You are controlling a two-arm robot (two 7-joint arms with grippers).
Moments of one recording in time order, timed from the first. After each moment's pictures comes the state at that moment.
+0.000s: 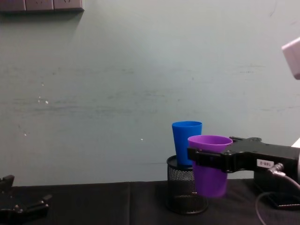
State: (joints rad) left arm -0.20 0.60 0.45 -1.41 -0.25 -0.12 0.03; right arm 0.35 0.38 -0.40 -1.44 0.35 0.06 0.43
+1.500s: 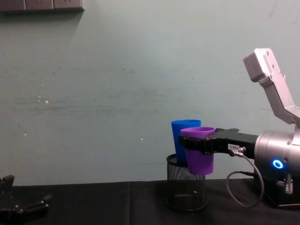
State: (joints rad) left arm -0.20 0.60 0.45 -1.41 -0.25 -0.12 0.03; right arm 0.63 0.19 -0.39 -0.98 0.27 -0.04 0.42
